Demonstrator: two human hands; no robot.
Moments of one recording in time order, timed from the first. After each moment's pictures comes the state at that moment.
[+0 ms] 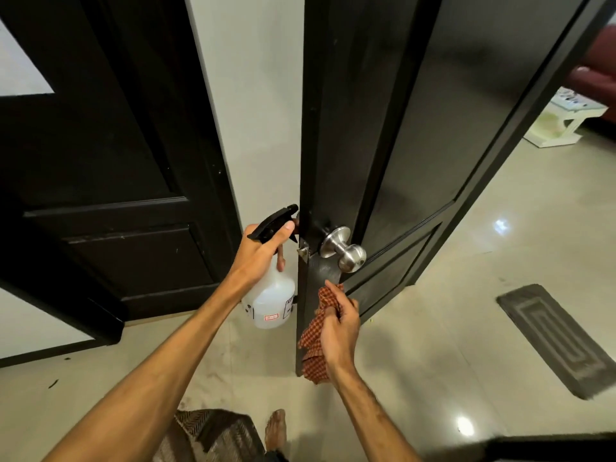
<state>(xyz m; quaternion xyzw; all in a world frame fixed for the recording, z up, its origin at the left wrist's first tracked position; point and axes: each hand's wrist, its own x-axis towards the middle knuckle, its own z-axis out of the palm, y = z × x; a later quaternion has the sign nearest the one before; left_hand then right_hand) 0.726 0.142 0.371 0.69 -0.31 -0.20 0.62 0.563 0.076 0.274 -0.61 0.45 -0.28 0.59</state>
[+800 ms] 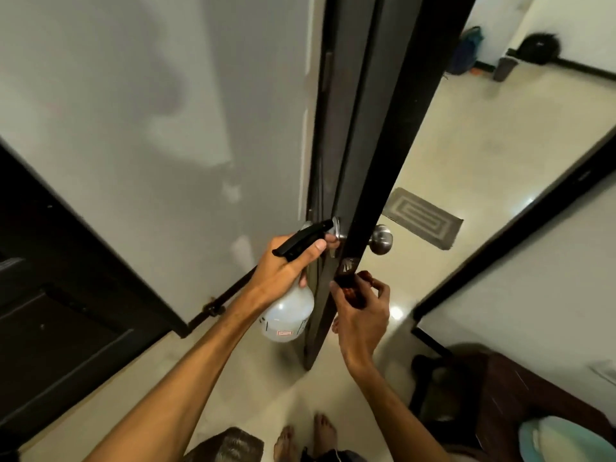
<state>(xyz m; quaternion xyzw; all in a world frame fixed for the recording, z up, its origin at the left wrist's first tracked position) 0.603 0.082 0.370 0.51 -0.55 -0.44 0.49 0.438 0.086 0.273 -0.52 0.63 -0.49 0.30</state>
